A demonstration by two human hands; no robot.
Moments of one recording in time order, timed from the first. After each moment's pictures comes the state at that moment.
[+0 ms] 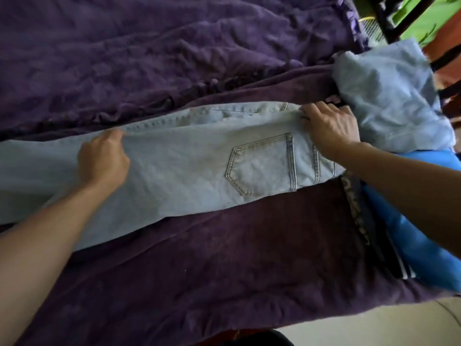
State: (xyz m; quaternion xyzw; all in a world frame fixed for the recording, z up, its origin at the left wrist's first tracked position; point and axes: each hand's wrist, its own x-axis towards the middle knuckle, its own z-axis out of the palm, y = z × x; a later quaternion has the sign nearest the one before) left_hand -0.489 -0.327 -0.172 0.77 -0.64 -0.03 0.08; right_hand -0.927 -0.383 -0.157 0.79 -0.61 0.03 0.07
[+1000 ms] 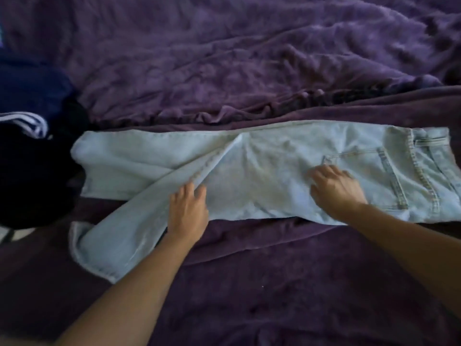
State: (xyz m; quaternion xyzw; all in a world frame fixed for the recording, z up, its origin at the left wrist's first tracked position) left_hand -0.422 -0.234 -0.225 0.76 -0.63 -0.09 -0.10; right_hand -0.731 -0.345 -0.221 0.83 -0.54 -0.04 -0.15
